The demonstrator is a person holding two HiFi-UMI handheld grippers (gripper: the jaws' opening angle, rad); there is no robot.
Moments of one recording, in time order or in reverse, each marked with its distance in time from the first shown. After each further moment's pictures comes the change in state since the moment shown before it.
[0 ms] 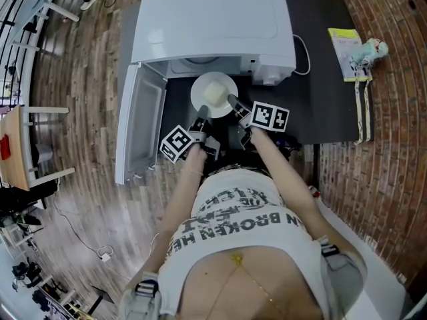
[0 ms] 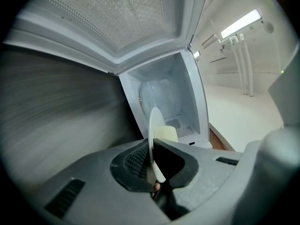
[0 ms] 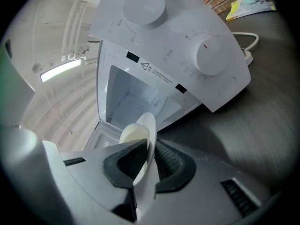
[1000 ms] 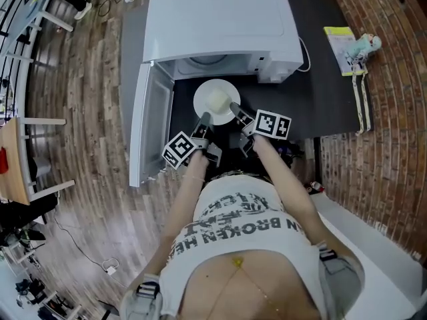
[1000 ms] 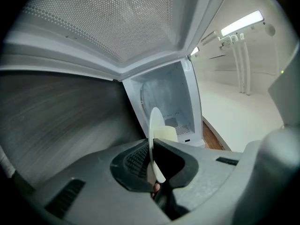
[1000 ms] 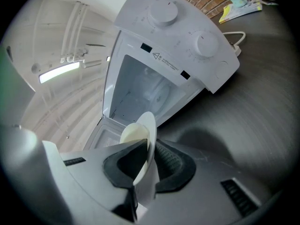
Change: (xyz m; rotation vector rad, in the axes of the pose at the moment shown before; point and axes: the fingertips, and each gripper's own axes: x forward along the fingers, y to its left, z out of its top) left arm -0.038 0.011 0.017 0.012 0.075 -0.025; right arm 0.000 0.026 -0.040 0.035 -0.056 -0.030
